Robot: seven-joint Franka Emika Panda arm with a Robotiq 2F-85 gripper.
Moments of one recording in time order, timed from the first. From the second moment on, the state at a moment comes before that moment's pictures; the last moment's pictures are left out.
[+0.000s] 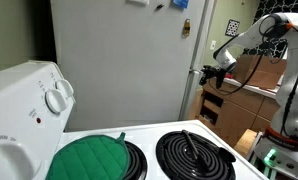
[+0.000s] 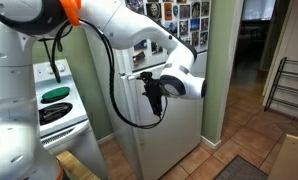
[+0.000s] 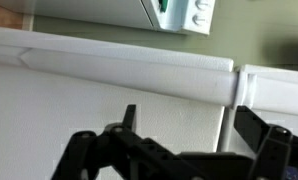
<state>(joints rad) -0.30 0.26 -0.31 -2.10 1.12 1.30 -1.03</state>
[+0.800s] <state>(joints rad) -0.27 0.35 -0.26 -2.13 1.37 1.42 -0.94</state>
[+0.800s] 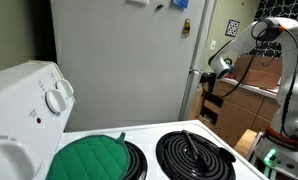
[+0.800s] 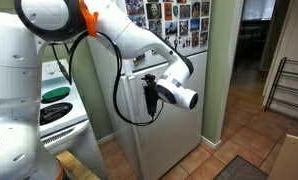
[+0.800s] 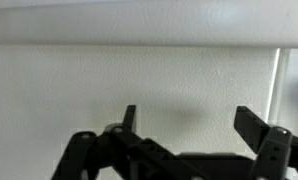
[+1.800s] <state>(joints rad) -0.23 0.34 -0.20 -2.17 1.52 1.51 -1.01</state>
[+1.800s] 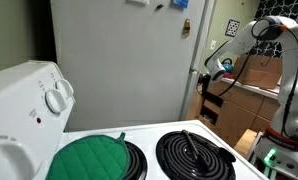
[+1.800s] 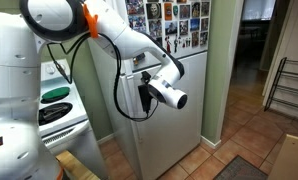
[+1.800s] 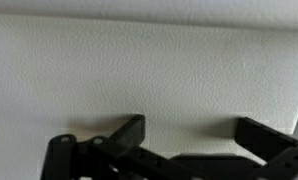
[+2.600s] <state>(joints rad) -0.29 0.10 -0.36 -2.25 1.32 1.78 -1.05</state>
